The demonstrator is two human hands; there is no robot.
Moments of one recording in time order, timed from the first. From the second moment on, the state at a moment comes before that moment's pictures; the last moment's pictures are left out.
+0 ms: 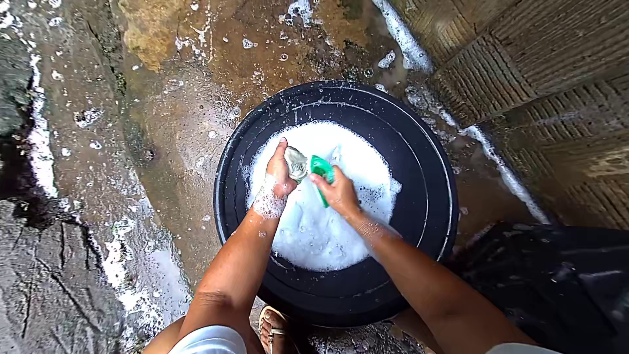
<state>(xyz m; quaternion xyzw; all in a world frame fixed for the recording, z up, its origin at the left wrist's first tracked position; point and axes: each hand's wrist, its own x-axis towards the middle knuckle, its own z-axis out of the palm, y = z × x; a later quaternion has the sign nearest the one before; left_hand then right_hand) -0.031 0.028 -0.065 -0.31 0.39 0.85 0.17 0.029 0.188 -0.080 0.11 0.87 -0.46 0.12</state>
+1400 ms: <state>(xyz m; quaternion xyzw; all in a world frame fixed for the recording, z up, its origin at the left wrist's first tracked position) -0.024 0.035 -0.070 -0.24 0.43 0.86 0.13 -0.045 0.131 -0.032 0.15 0.80 -0.56 0.15</state>
